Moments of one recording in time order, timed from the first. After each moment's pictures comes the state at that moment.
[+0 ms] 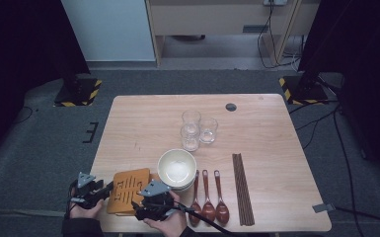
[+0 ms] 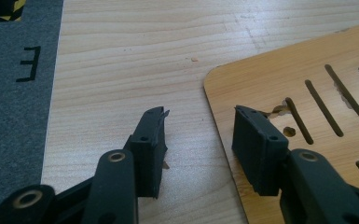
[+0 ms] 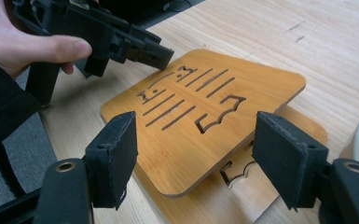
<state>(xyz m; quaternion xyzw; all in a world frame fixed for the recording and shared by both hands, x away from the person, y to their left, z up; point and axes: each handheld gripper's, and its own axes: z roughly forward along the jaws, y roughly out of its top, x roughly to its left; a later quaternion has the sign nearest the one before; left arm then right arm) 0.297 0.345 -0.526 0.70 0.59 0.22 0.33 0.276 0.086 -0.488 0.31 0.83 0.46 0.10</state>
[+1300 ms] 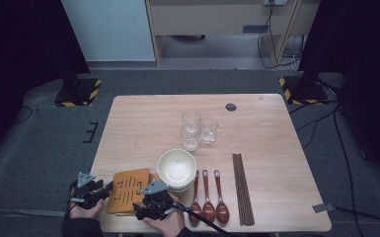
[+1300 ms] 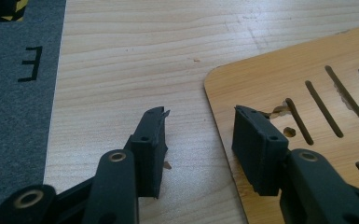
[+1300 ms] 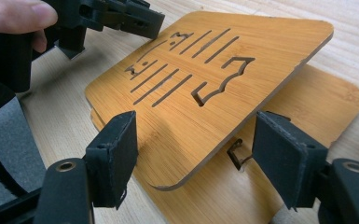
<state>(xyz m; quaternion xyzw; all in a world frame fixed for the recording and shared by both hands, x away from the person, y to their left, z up) 0.296 0.346 -0.526 0.70 0.59 0.23 0.33 0.285 0.092 -0.515 0.35 0.83 0.43 0.06</state>
